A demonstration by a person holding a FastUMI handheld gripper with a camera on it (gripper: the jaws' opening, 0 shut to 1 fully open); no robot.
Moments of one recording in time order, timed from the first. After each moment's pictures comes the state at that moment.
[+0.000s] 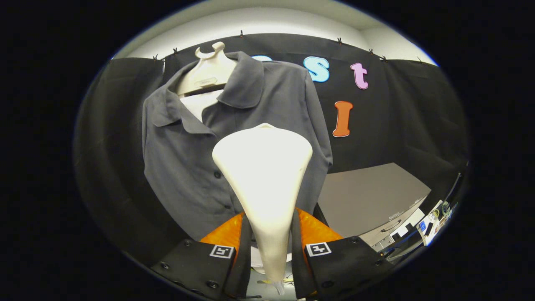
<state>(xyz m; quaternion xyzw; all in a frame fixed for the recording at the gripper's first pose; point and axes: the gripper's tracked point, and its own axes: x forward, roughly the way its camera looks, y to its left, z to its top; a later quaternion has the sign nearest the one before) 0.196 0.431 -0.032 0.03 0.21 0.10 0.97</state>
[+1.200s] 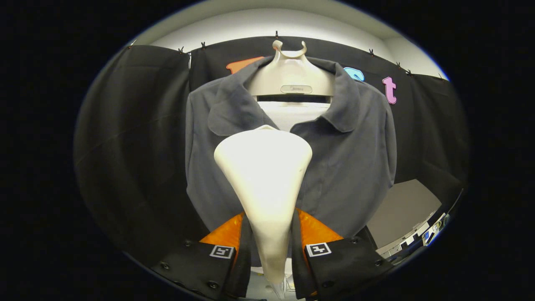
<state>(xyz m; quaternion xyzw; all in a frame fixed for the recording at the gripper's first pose) 0.208 0.576 -0.020 0.00 0.21 0.15 0.97</state>
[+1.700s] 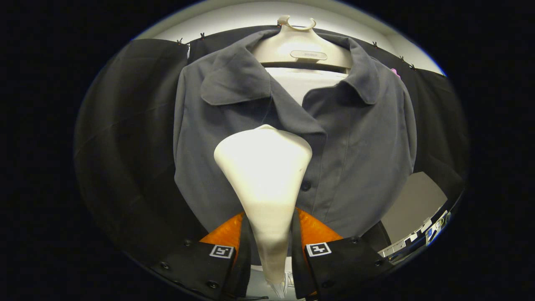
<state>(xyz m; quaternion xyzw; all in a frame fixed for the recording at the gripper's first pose) 0.225 0.595 -0.069 0.00 0.24 0.16 0.96</state>
